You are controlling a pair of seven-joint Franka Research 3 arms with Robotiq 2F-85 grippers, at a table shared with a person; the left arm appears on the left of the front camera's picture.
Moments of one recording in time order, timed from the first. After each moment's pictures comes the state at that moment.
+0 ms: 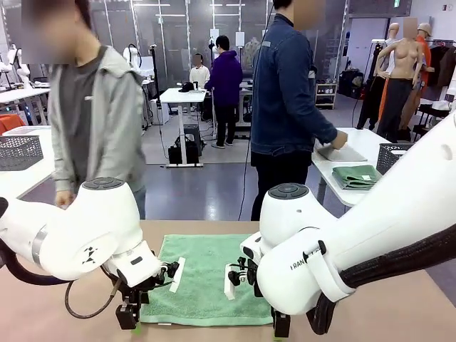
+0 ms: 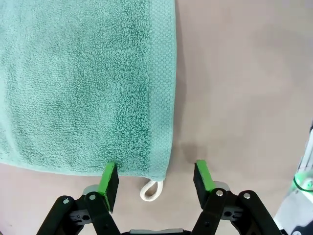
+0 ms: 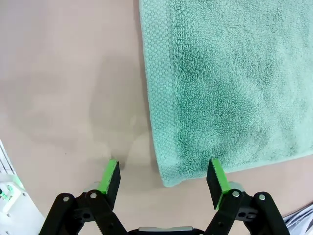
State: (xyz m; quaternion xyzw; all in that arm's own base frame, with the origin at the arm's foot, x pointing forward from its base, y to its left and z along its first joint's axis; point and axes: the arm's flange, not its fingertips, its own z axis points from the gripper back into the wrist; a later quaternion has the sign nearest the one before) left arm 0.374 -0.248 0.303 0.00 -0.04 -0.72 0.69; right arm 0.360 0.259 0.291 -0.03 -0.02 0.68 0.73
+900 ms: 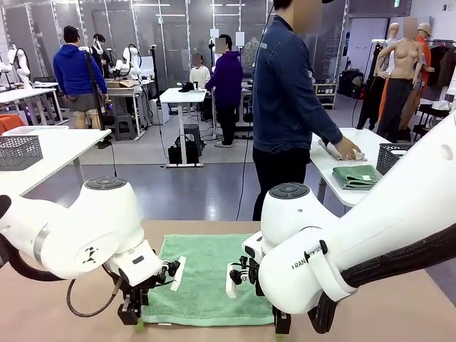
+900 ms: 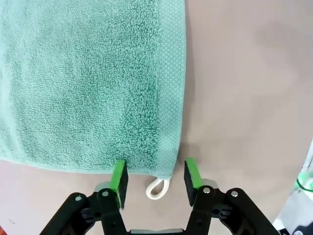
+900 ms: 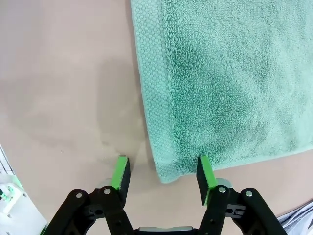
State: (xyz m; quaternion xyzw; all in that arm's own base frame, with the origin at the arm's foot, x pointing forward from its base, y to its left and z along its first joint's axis) left arm 0.377 -0.249 0.303 0.01 -0.04 -0.72 0.69; right arm 0.362 0.256 0.291 -0.03 -0.02 0.68 0.73
